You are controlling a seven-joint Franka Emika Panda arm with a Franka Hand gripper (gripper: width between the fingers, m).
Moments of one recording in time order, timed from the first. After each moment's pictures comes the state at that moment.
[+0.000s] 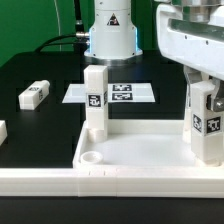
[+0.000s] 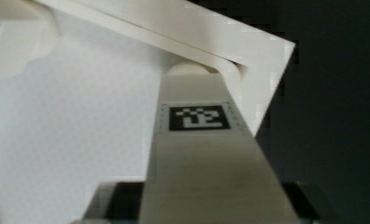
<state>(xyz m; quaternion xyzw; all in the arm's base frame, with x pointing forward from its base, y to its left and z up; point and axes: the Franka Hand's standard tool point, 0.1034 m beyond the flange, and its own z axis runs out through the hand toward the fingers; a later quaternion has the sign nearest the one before) 0.665 0.088 0.113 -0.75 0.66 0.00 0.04</state>
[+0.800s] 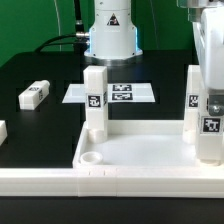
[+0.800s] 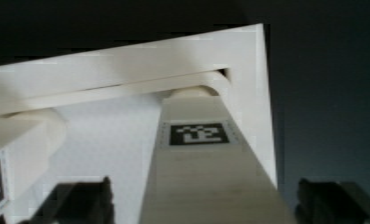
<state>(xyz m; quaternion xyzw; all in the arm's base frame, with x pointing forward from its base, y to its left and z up) 0.664 0.095 0.113 -0.67 0.74 0.01 0.05</state>
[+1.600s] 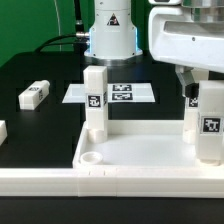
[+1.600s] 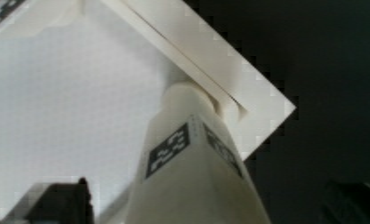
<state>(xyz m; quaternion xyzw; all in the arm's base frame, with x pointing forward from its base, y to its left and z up) 0.663 0.100 0.114 -0.92 0.39 -0.01 0.04</state>
